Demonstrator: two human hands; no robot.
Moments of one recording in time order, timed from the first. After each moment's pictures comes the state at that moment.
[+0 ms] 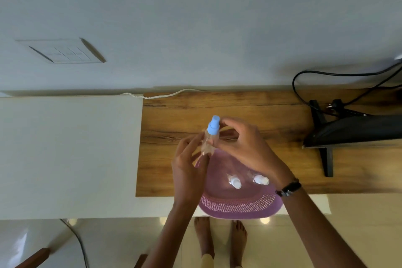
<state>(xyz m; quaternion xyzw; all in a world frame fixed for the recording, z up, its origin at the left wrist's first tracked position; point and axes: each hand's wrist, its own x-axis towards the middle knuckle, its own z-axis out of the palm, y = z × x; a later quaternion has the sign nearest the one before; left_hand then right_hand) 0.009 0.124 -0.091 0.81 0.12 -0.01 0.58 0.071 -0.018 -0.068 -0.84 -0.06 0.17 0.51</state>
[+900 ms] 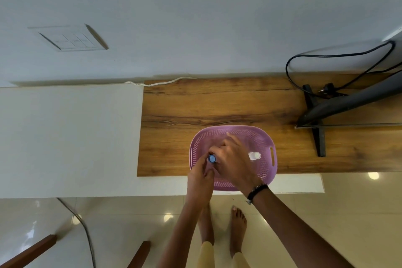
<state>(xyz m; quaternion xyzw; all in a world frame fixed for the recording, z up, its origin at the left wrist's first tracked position) -0.074 0.093 -0.127 0.75 0.22 -0.21 0.59 -0.021 -0.016 -0.137 -0.96 -0.20 0.11 0.16</state>
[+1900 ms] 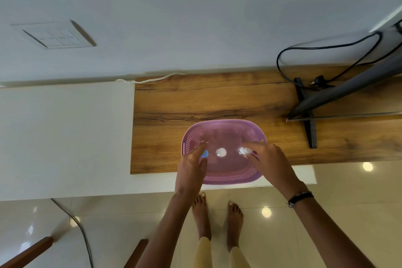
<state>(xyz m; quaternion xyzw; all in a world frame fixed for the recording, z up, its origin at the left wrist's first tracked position) -0.061 0.098 -0.140 0.91 0.01 -0.08 0.40 -0.045 -0.110 -0.128 -0.96 -0.06 0.13 0.25</state>
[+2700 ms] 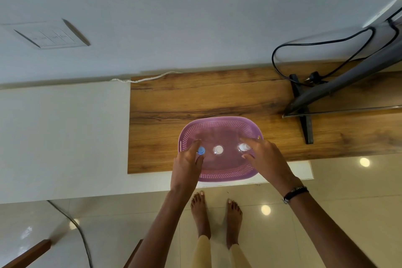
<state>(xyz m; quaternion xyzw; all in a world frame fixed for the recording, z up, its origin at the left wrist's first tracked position) -0.061 0.101 -0.144 0.93 -0.01 -0.09 0.37 -0.050 -0.110 -0.129 -0.96 -0.04 0.13 0.23</state>
